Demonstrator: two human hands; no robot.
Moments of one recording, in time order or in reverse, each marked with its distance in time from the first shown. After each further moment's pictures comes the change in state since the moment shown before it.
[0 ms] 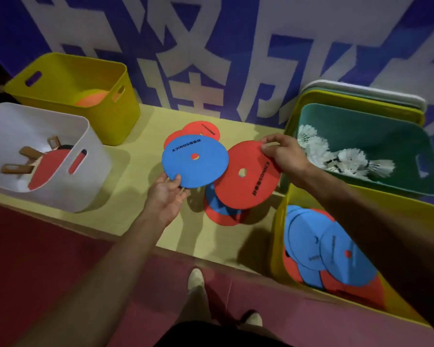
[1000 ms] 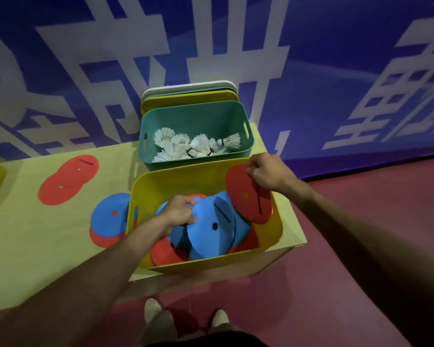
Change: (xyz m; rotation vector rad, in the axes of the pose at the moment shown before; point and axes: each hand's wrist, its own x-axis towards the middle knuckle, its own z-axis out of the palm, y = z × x) left_hand -0.068 -0.231 0.210 1.533 -0.427 -0.140; right_hand -0.147 0.135 -0.275 -0.614 0.242 0.069
